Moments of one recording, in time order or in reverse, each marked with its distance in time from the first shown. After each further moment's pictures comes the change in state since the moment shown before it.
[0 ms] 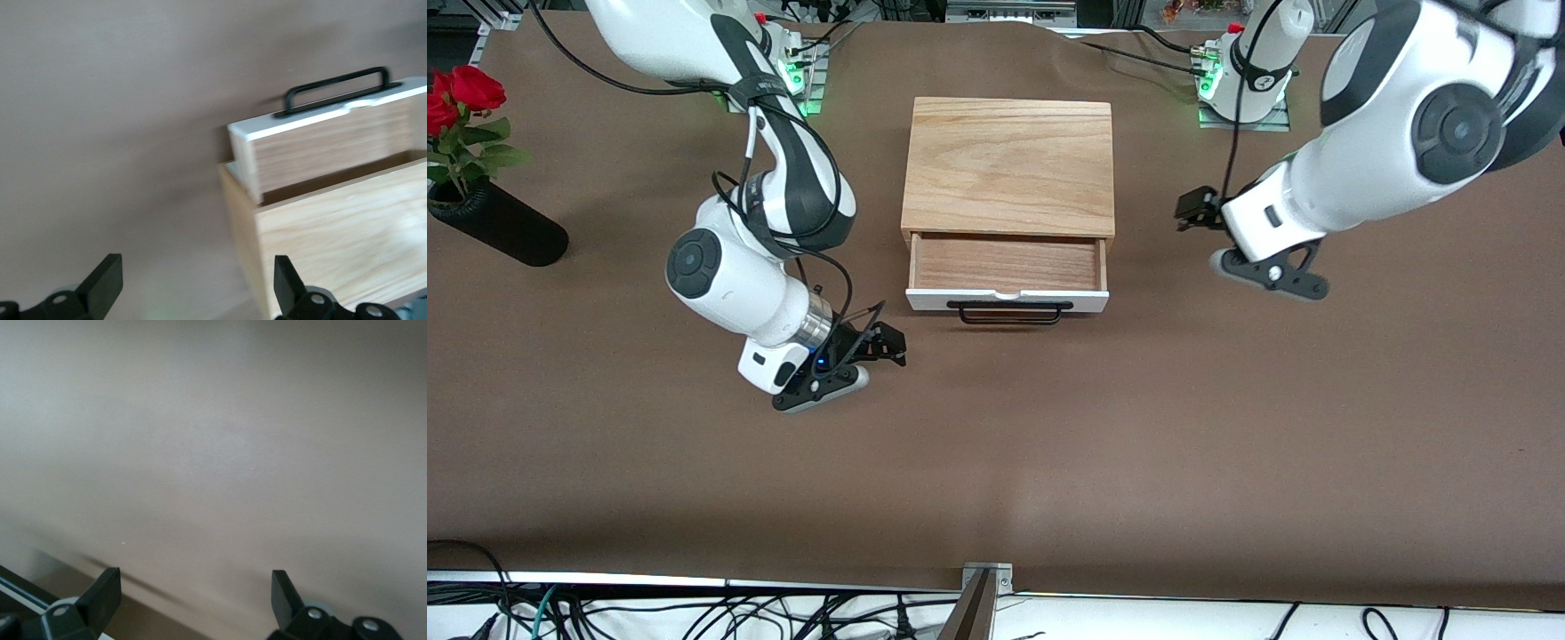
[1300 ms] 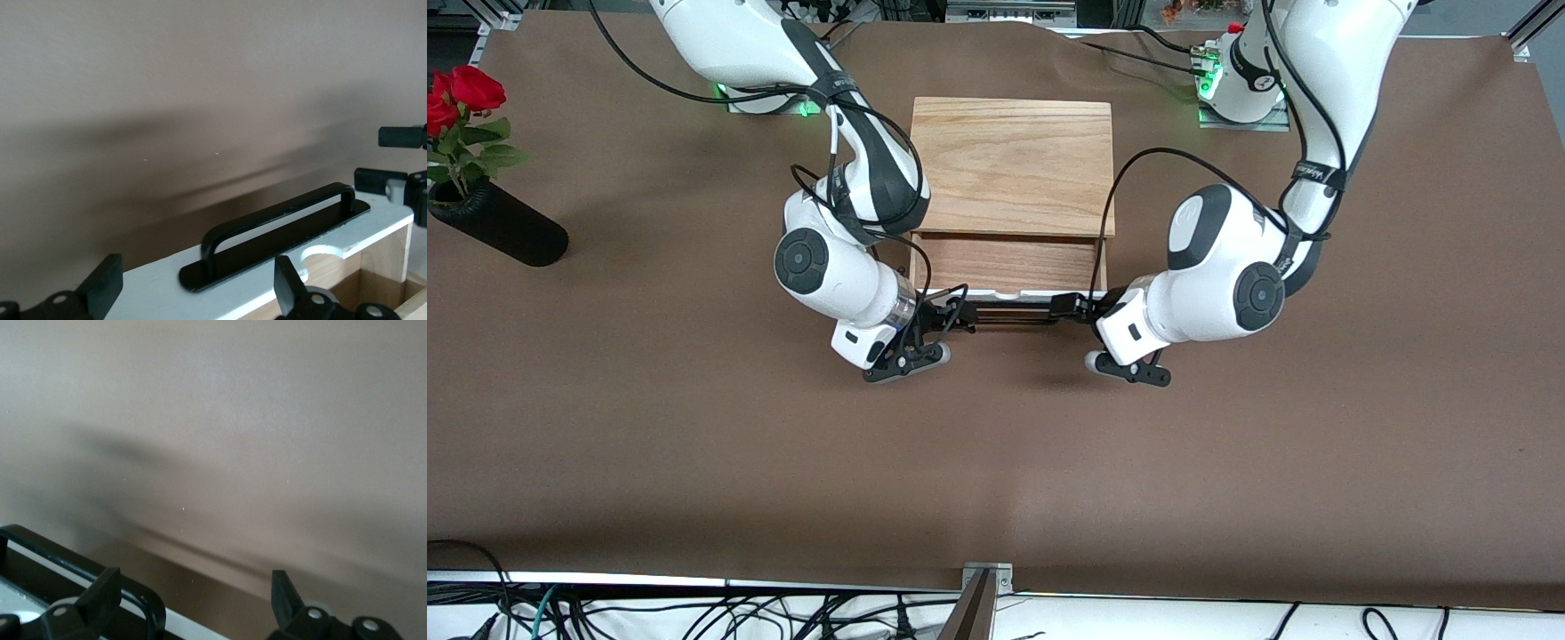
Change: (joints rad) left arm -0.130 0.335 -0.005 -0.003 -0.238 0.479 -0.002; right arm 0.128 0.061 0.003 0.026 0.032 -0.050 0.149
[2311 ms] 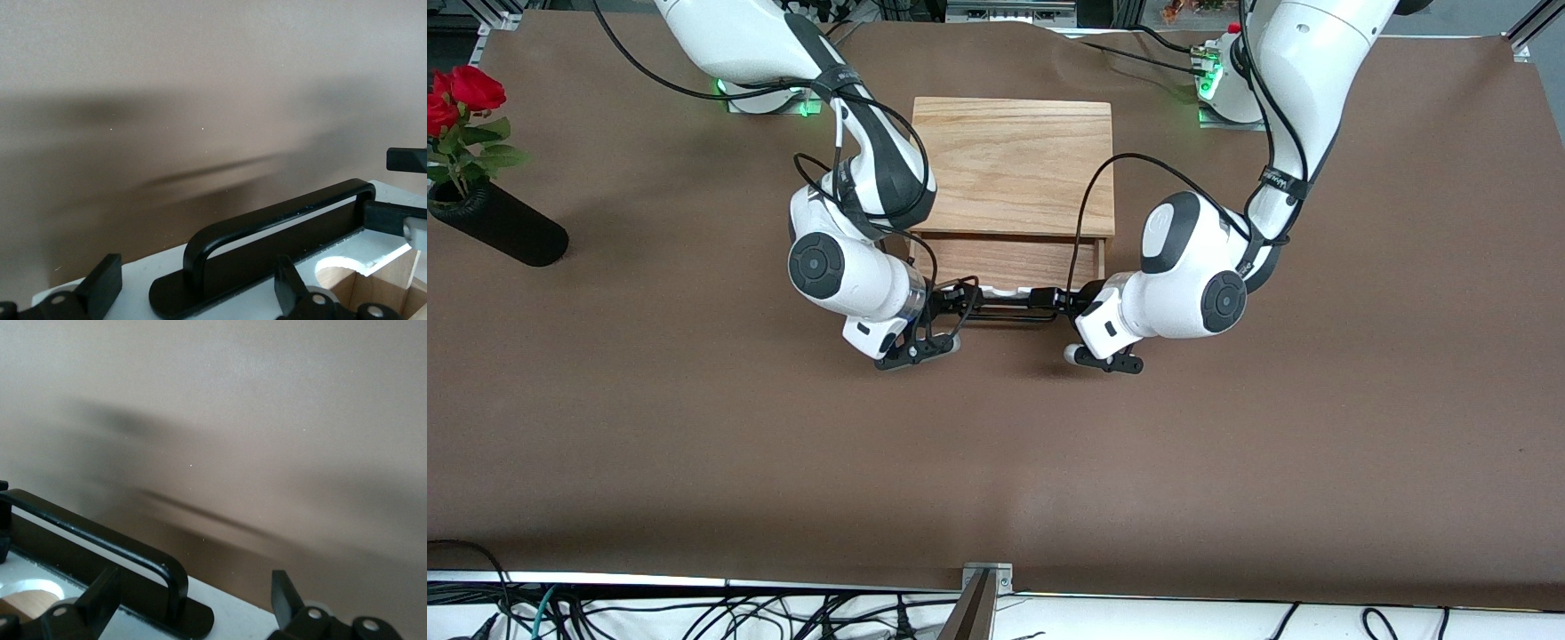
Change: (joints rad) left arm -0.027 0.024 -0.004 -0.068 -0.075 0.047 0.000; right arm 0.008 0.000 0.008 0.016 0.003 -0.120 0.052
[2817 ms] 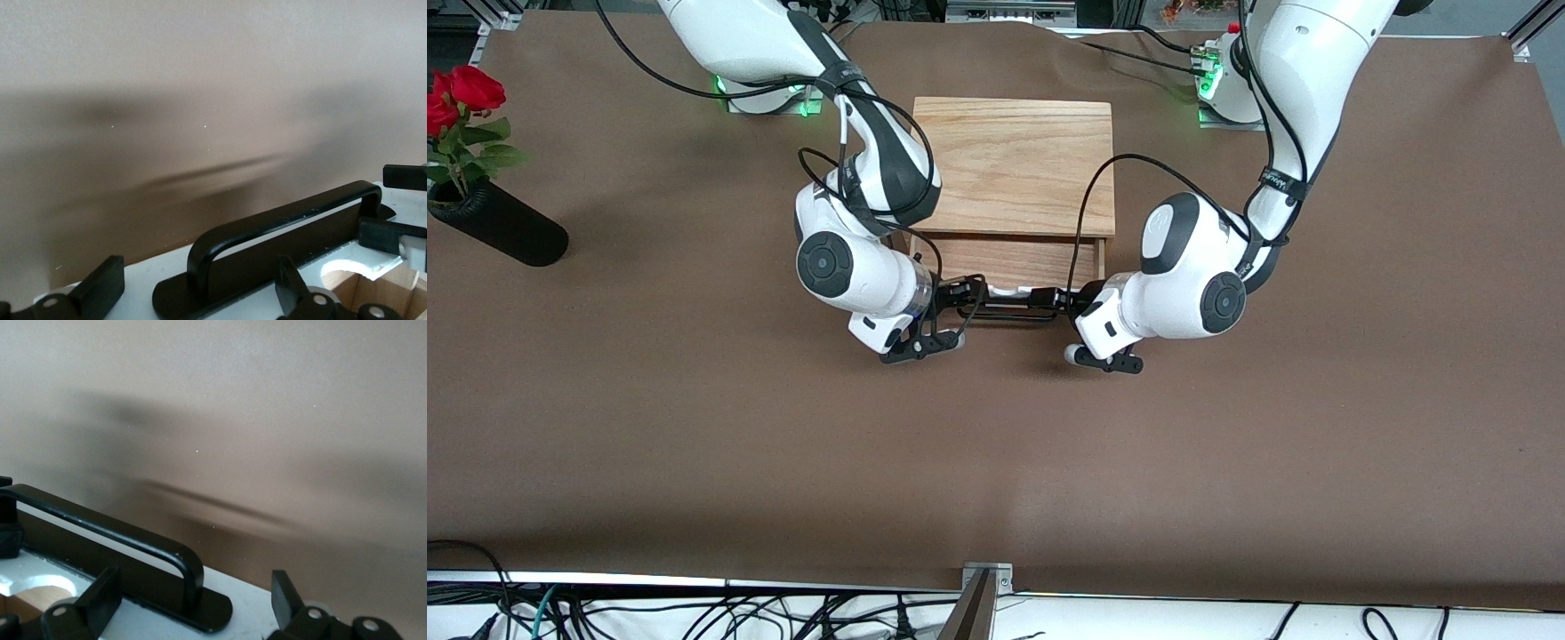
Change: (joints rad) left arm 0.000 0.003 -0.001 -0.006 0.000 -0.001 0.000; right arm 0.001 0.000 0.020 0.001 0.002 -0.024 0.071
